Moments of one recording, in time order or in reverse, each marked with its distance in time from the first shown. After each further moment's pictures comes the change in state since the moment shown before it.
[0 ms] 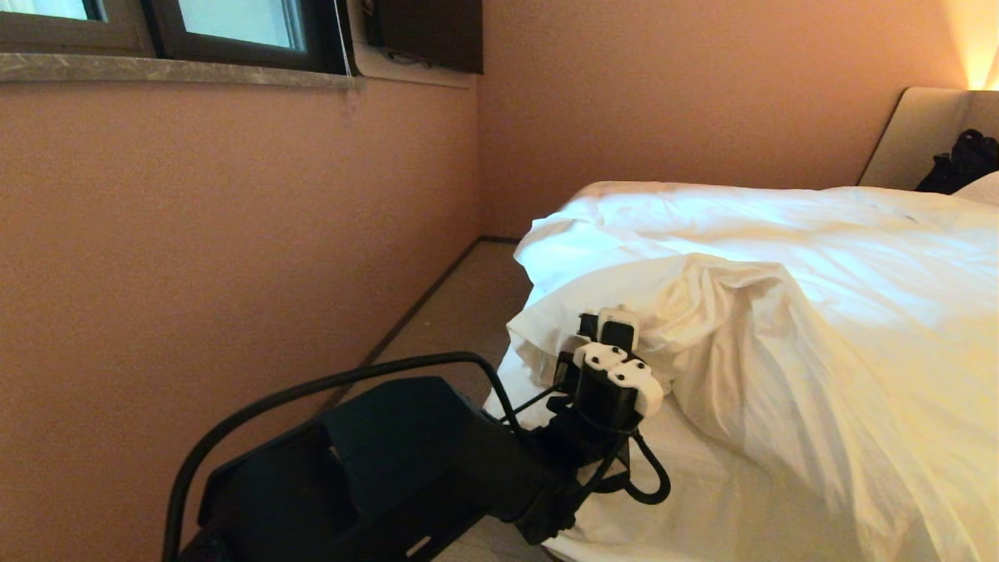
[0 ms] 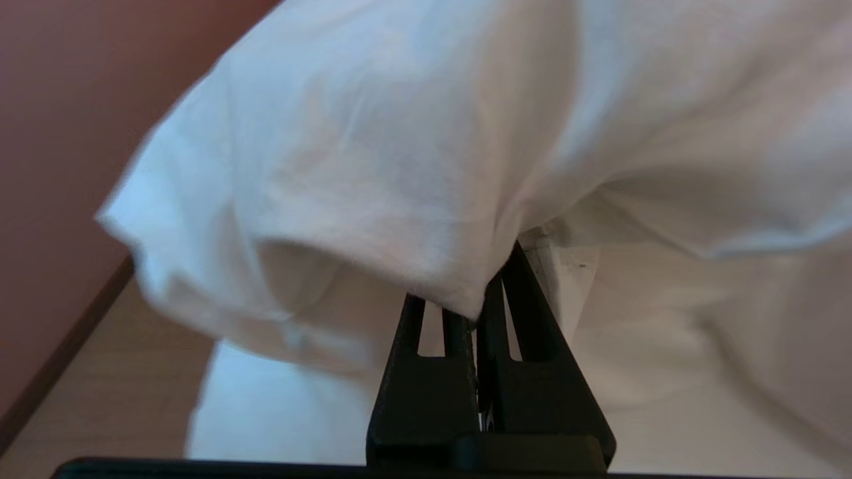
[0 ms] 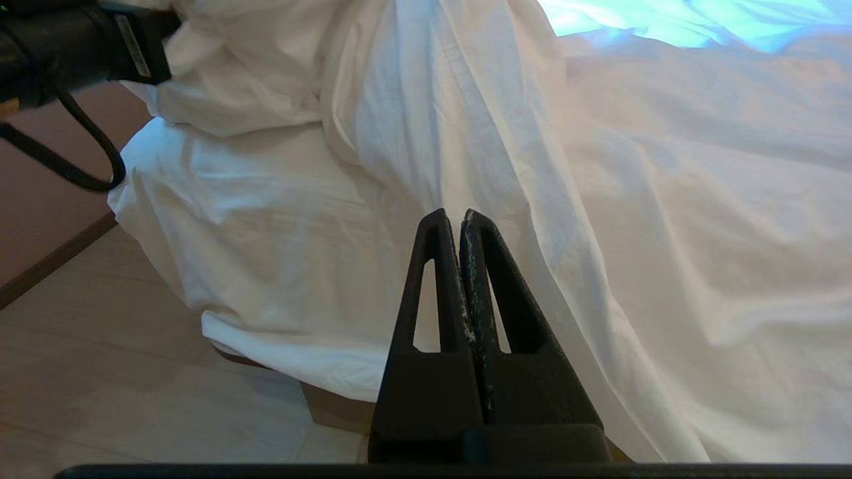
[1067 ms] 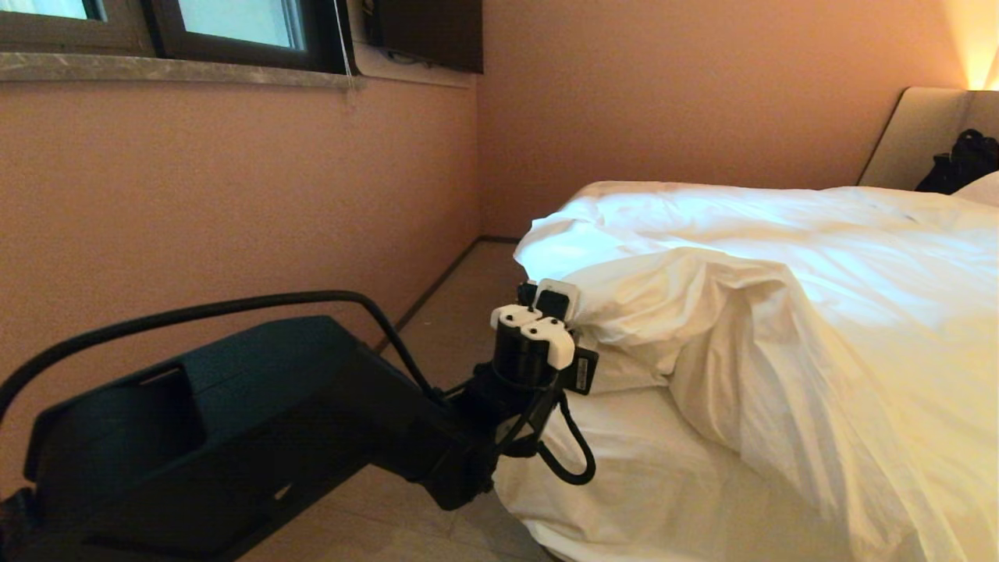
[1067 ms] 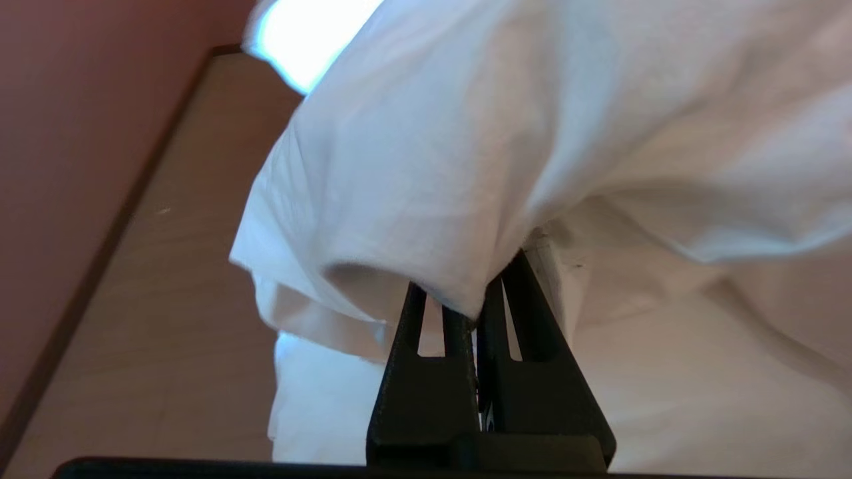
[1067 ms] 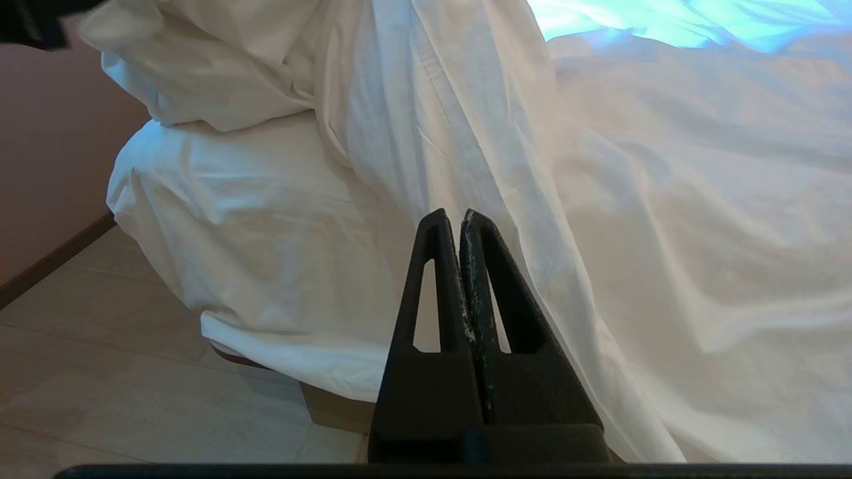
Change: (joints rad) left arm 0.126 -0.216 0.275 0.001 -0.284 -0.007; right arm 0.000 0.000 0.000 0.000 0.000 0.000
